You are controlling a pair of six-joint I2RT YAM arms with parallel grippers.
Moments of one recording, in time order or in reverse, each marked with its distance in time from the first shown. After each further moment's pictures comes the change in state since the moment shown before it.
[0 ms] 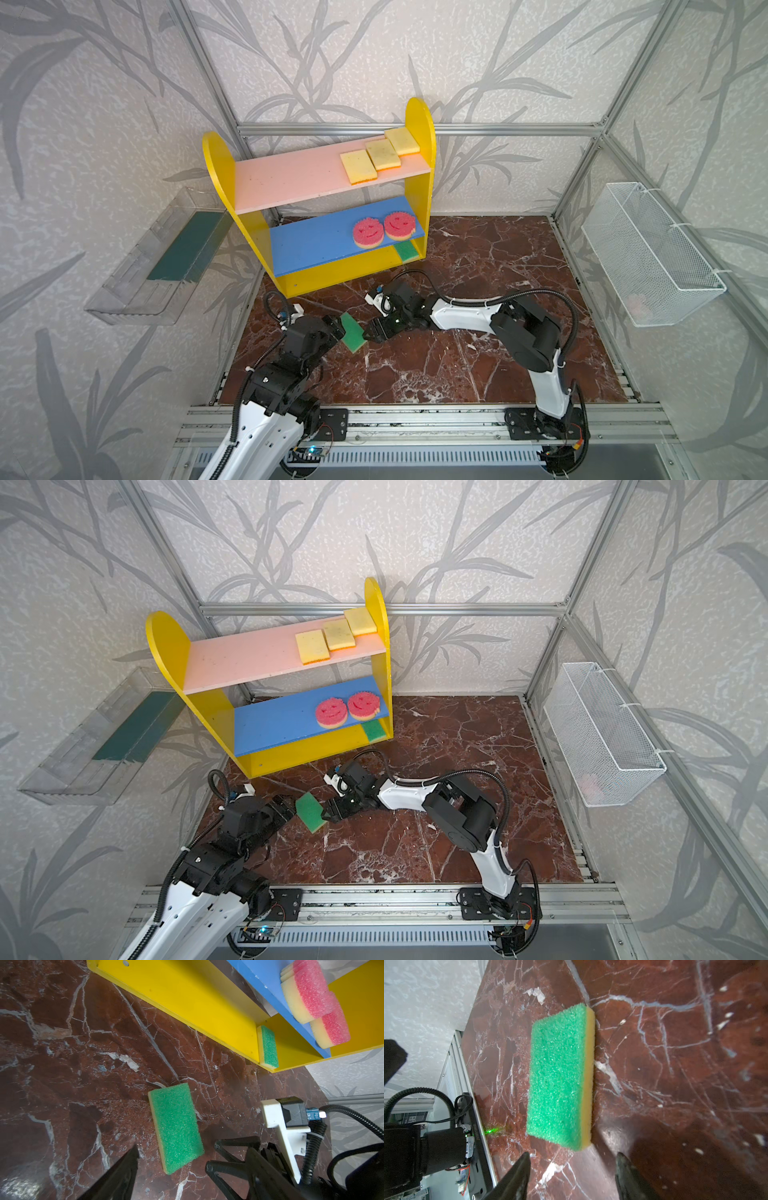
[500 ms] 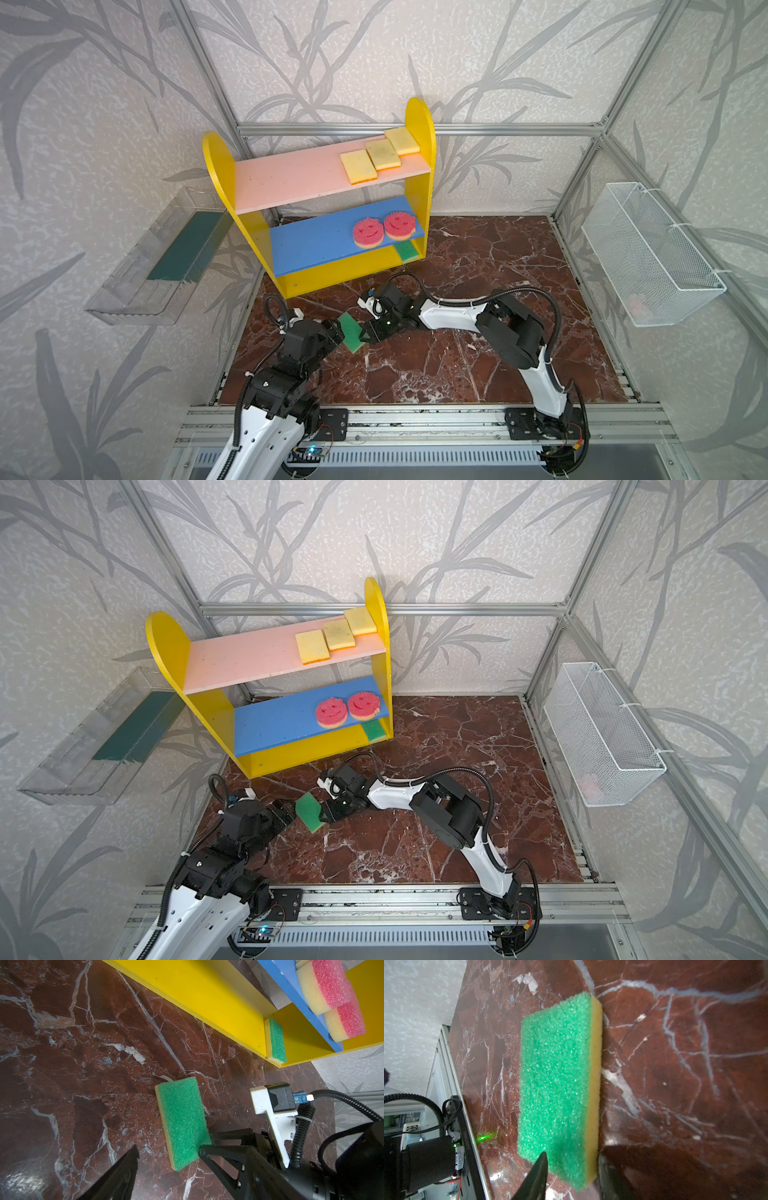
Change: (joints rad) left arm 0.034 -0.034 -0.034 -0.004 0.040 0.018; right arm 0.024 0.089 0.097 -0.044 0.005 0.007
